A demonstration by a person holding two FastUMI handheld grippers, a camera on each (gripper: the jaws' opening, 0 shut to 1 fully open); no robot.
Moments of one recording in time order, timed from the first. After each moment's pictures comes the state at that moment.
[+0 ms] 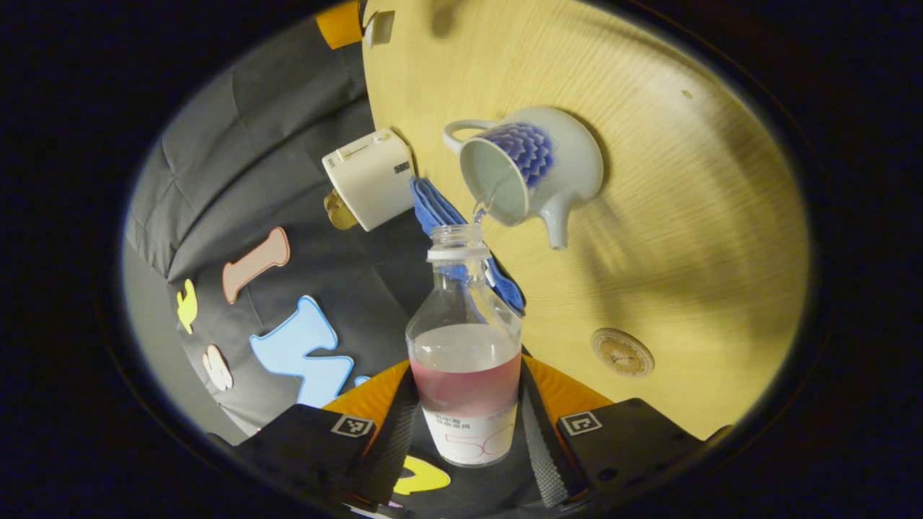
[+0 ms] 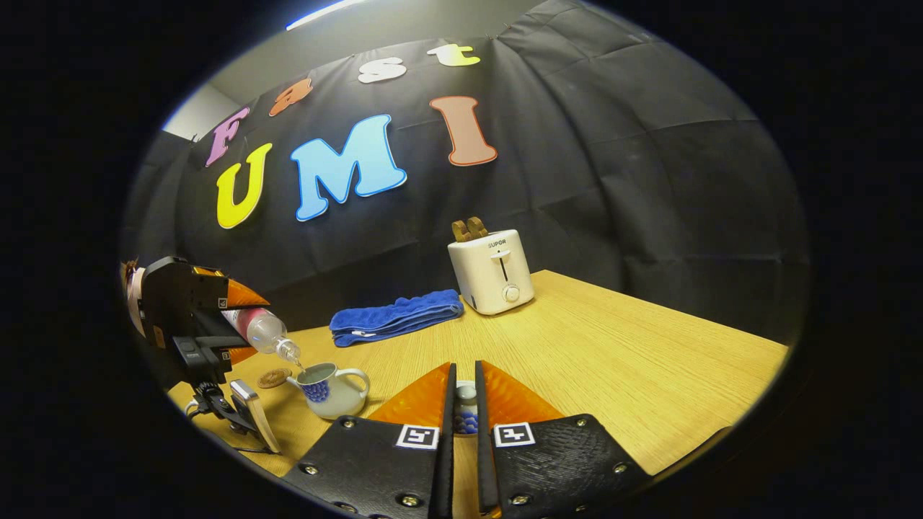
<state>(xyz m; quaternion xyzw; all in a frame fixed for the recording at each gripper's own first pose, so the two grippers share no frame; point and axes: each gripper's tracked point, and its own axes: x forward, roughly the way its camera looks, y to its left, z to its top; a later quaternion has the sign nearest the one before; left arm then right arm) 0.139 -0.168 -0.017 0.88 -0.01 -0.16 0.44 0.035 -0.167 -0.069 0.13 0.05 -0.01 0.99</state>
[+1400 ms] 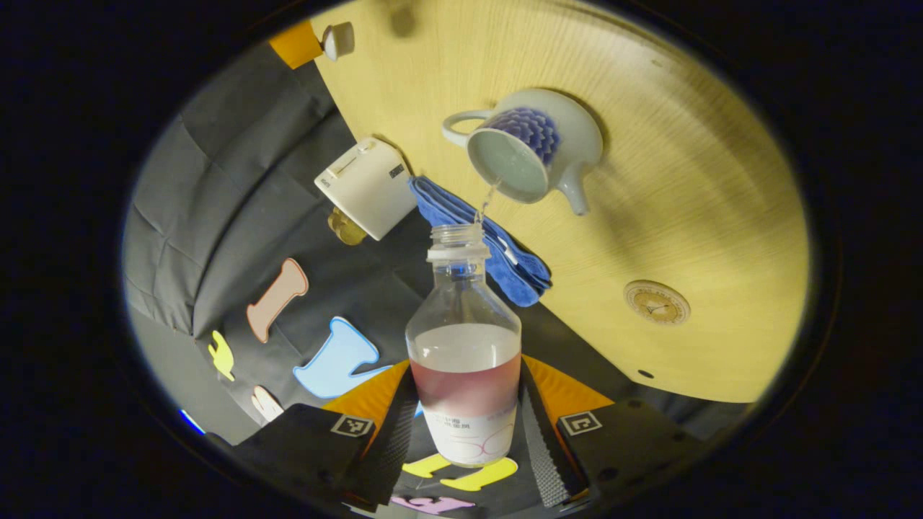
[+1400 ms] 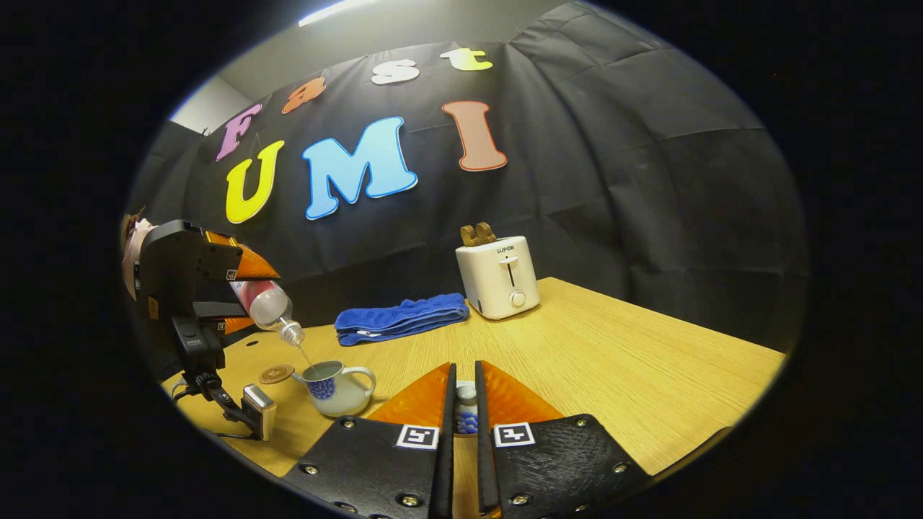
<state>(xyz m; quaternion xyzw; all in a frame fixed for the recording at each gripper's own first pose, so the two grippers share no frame) 0.131 -0.186 0.016 0.93 -0.04 -0.12 0.34 0.032 -0.163 -0.065 0.12 0.04 0.00 0.99</state>
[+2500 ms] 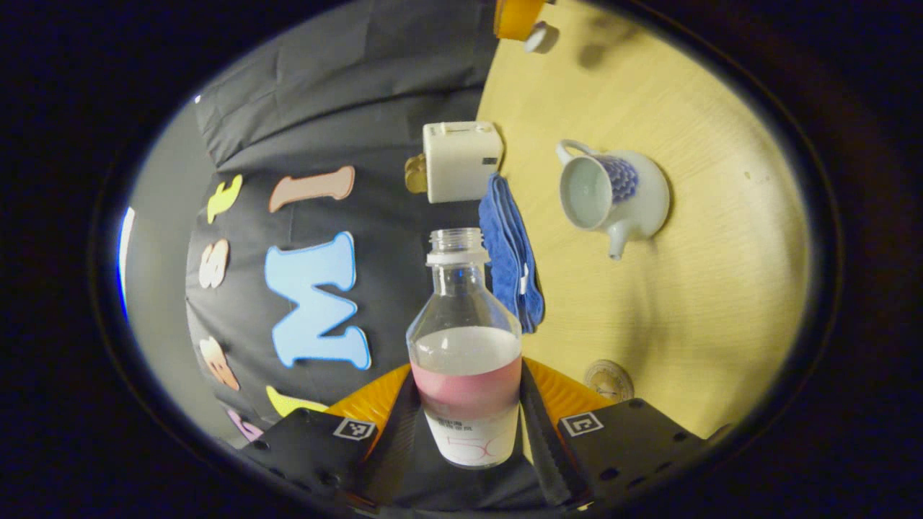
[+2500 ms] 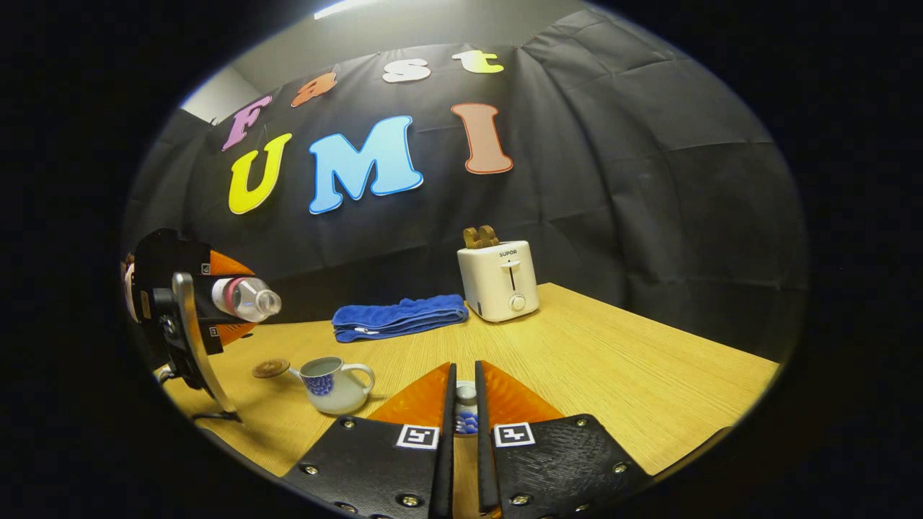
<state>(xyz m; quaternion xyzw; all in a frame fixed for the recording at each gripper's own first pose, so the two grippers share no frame) 0.136 -0.130 0.005 0.72 -0.04 -0.15 0.68 0.031 -0.159 -0.064 0.09 0.03 -0.01 1.00</state>
